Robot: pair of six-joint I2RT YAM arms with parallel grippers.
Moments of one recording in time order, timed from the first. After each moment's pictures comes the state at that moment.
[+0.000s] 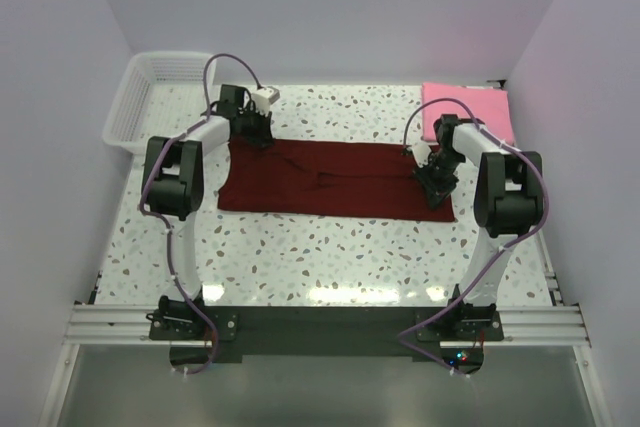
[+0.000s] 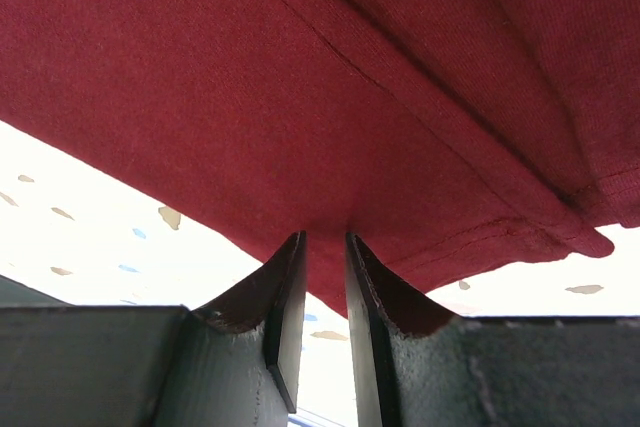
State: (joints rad) left arm -0.14 2.19 1.59 -0.26 0.47 0.22; right arm 0.02 1.98 1.39 -1.05 -0.17 -0.59
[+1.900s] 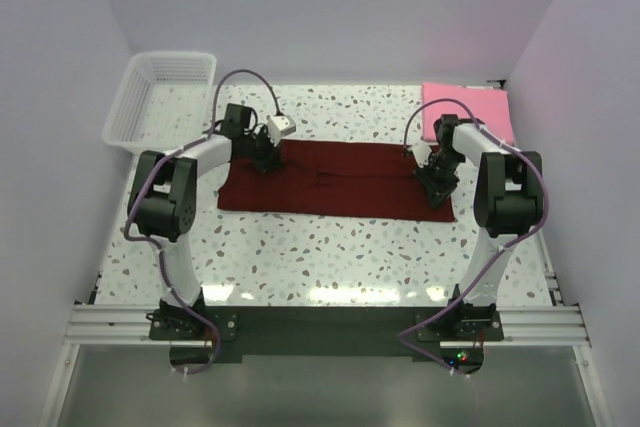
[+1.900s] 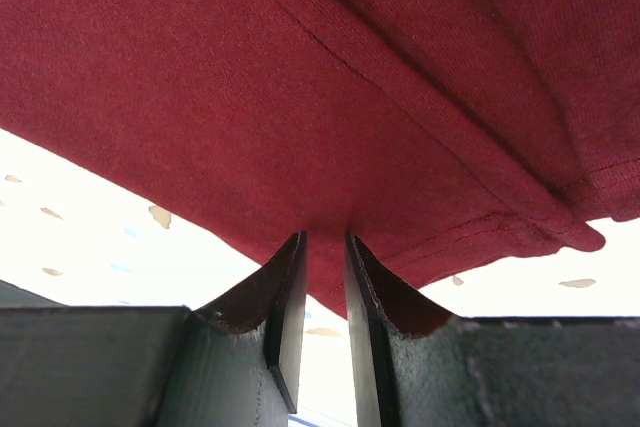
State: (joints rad) left arm -0.21 1.96 1.28 -0.23 0.59 0.54; right arm 0.02 1.98 1.39 -1.05 -0.15 -0.59
